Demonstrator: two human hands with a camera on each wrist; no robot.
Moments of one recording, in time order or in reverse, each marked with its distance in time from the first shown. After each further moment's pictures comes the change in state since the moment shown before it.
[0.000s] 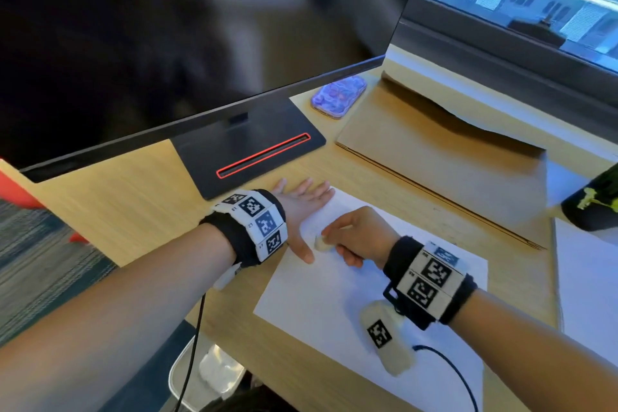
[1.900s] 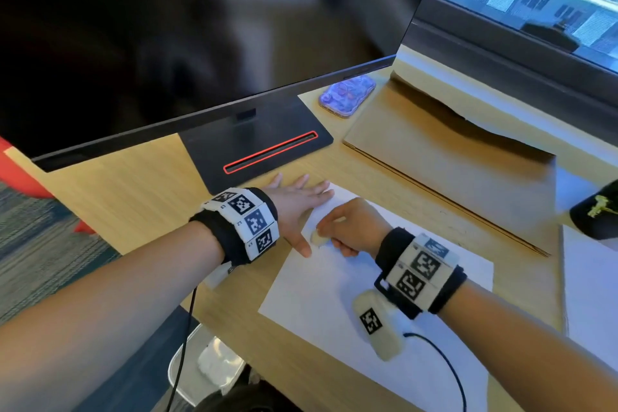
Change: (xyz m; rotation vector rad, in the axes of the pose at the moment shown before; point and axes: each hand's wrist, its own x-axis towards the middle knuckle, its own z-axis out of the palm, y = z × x) left_hand -0.012 -0.006 -0.001 -0.060 0.060 -0.018; right_hand 0.009 -0.016 0.007 -0.107 -0.005 -0.024
